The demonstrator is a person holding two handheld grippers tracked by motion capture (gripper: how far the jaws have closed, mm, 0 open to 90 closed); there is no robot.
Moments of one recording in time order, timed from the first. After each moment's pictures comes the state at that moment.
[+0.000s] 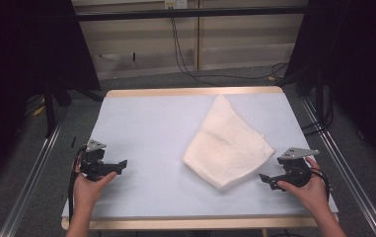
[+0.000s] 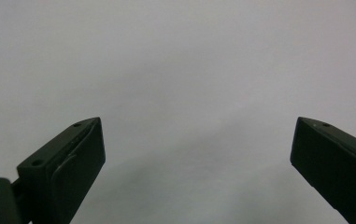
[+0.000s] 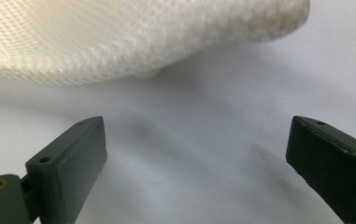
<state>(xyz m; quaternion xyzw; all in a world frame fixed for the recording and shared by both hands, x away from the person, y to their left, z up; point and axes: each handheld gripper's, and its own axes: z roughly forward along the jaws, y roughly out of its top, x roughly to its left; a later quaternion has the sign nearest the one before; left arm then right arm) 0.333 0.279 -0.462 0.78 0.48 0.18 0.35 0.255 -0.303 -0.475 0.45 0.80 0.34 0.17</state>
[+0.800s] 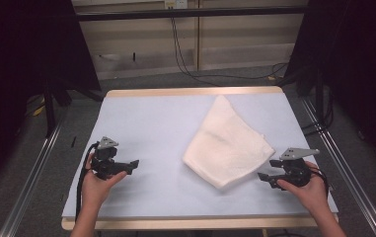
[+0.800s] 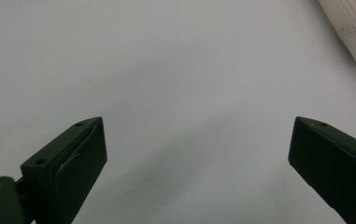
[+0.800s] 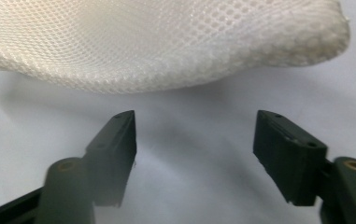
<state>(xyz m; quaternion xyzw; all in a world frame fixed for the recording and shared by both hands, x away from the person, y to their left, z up) 0.330 0.245 -0.448 0.80 0.44 0.16 0.36 0.253 -0.297 -0.468 0.43 0.81 0.37 0.15</state>
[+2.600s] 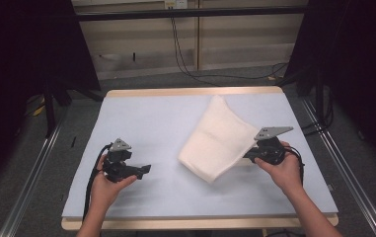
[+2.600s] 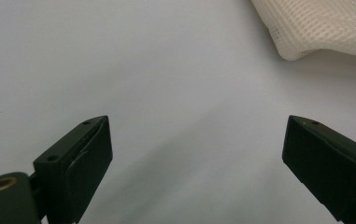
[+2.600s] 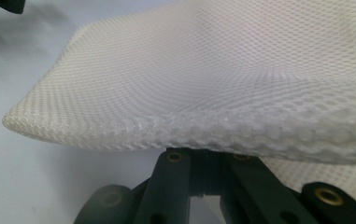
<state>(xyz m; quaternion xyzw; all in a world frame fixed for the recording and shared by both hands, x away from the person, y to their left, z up) 0.322 0.215 -0.448 0.83 0.40 0.11 0.37 0.298 -0.234 -0.423 0.37 0.83 0.41 0.13</state>
